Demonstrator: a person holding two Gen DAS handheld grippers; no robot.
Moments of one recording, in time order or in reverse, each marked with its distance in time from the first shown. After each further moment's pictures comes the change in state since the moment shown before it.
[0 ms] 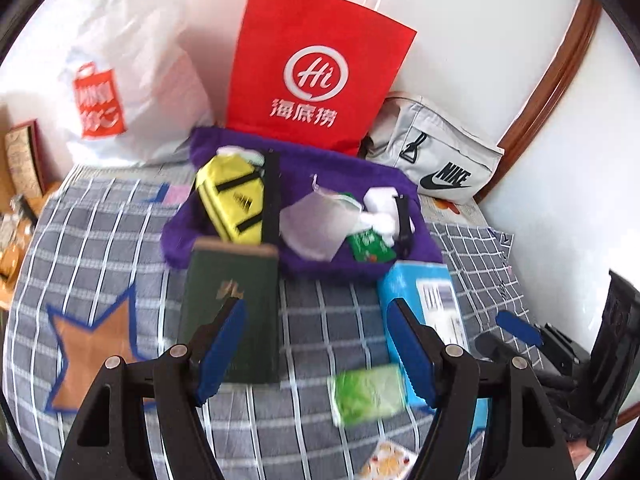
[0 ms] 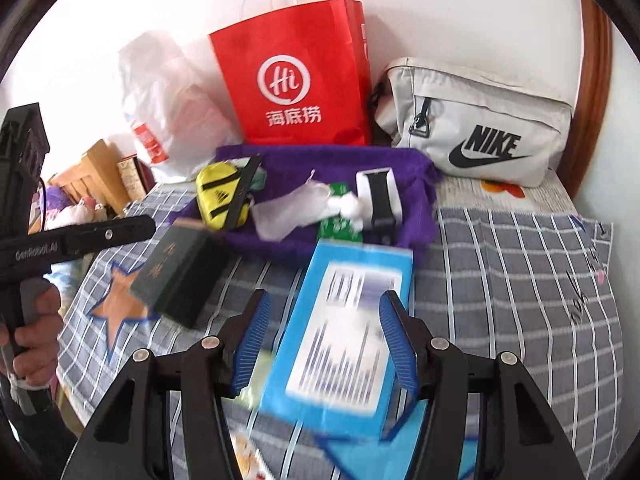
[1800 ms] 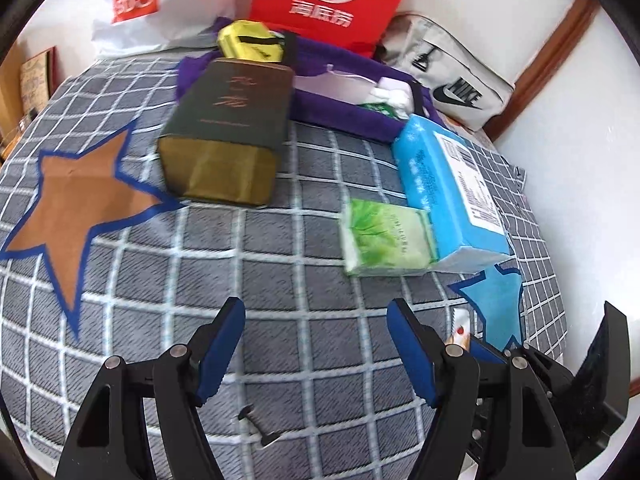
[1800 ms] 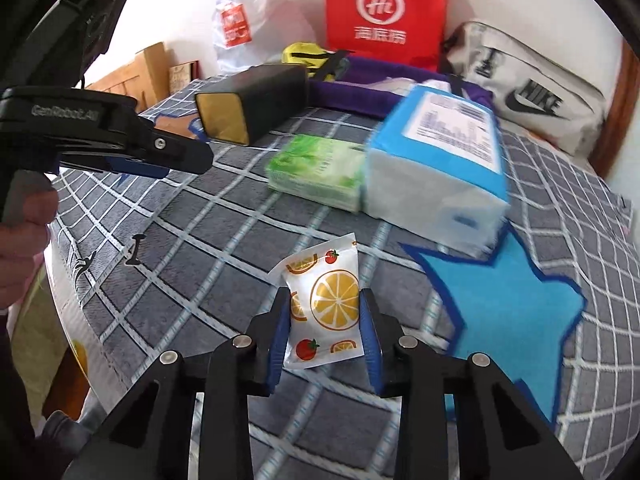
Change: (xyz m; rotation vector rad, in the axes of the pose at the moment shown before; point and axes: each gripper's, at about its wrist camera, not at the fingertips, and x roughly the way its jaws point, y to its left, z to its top) left arm 0.026 -0.006 -0.129 -0.018 0.122 0.020; right arm 0.011 0.048 -0.159 -0.223 0.064 0.020
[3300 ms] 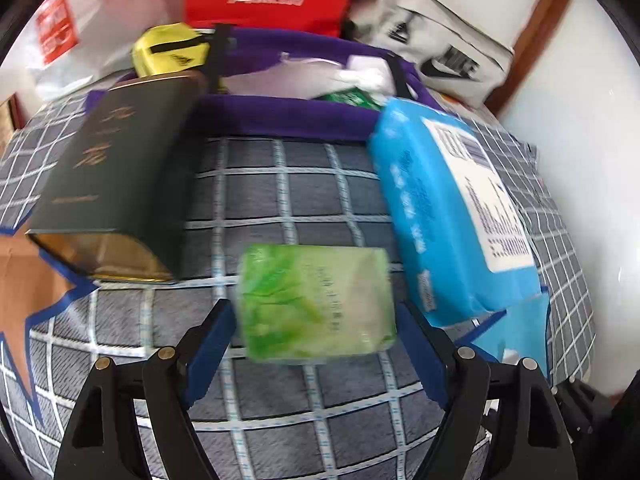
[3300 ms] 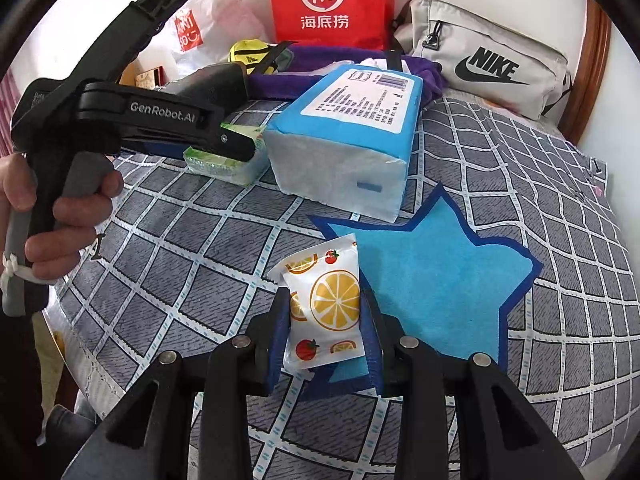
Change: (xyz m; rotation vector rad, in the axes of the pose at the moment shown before) left arm 0.062 -0.043 0.040 0.113 0.039 0.068; right arm -0.007 -0.048 -0.010 0.083 0.026 -0.054
